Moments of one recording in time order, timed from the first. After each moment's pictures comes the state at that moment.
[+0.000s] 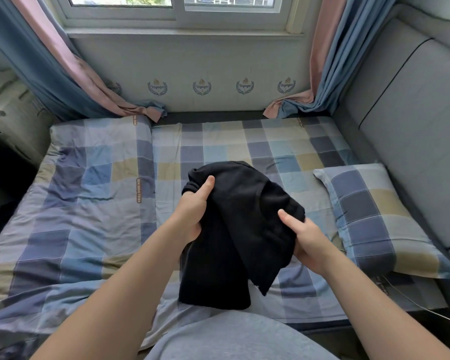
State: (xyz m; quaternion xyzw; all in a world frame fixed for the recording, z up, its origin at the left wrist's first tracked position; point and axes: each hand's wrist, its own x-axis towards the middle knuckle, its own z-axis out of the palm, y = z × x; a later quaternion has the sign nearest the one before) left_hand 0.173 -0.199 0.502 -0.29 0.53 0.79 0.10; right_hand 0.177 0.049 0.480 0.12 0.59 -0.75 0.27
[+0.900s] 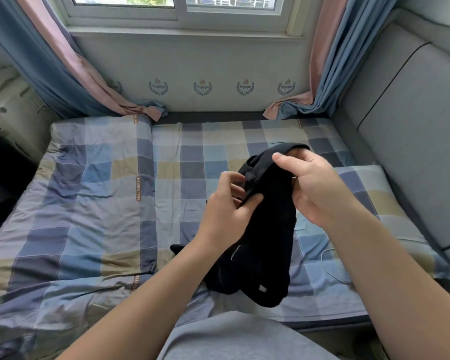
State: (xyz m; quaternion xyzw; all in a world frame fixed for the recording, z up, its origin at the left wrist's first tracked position) left_hand 0.217 -0.145 0.535 -0.04 0.81 0.58 -0.07; right_hand 0.162 0.003 0.606 0.04 0.61 -0.78 0.15
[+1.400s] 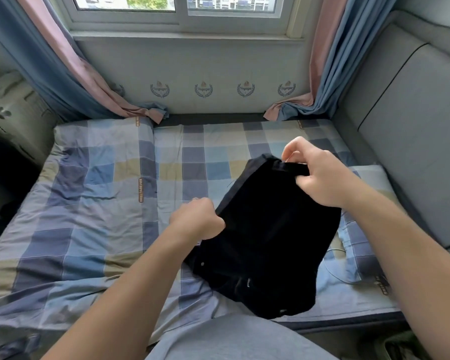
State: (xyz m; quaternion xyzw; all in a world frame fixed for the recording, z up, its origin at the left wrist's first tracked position) left_hand 0.208 -0.194 0.534 -0.15 0.94 0.21 0.24; right_hand 0.143 0.044 0.615 -0.23 0.92 -0.30 0.08
